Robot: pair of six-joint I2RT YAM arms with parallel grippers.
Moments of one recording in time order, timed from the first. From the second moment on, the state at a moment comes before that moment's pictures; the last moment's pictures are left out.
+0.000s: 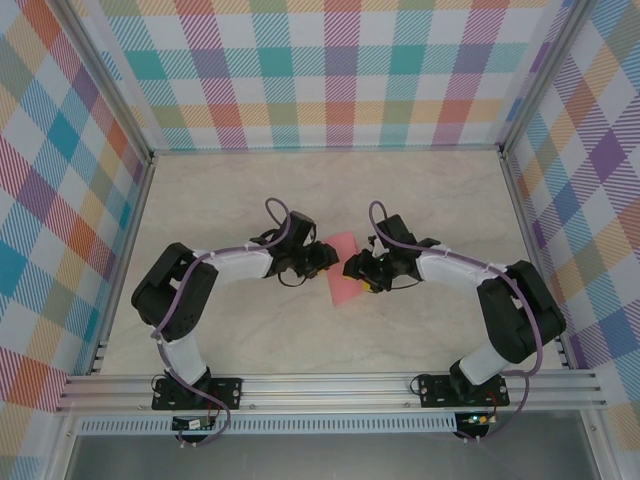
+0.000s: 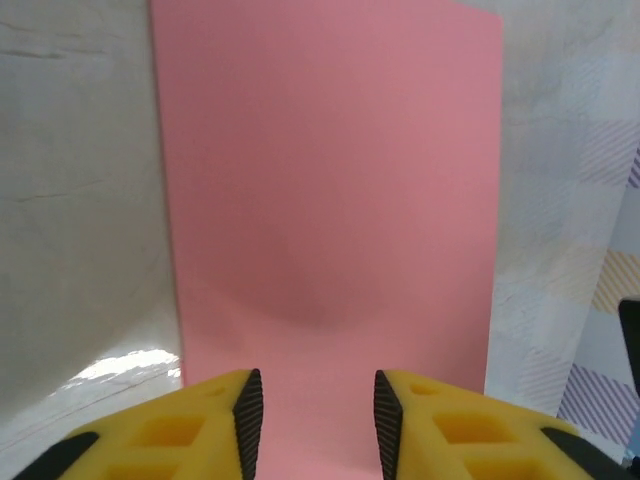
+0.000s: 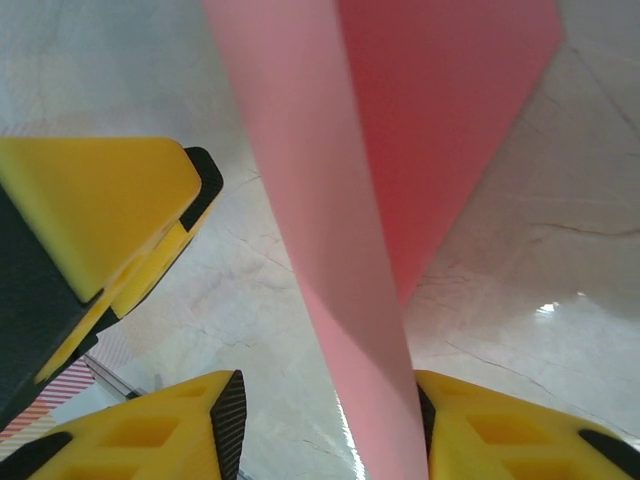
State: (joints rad) left arm -0.64 1.80 1.00 -0.07 0.36 -1.03; right arm 0.54 1.56 0.84 -0.34 -0.51 0.93
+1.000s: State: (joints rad) left arm -0.66 1.89 1.01 -0.03 0.36 -1.03; right arm 0.49 1.56 0.82 -0.48 -0.51 1.00
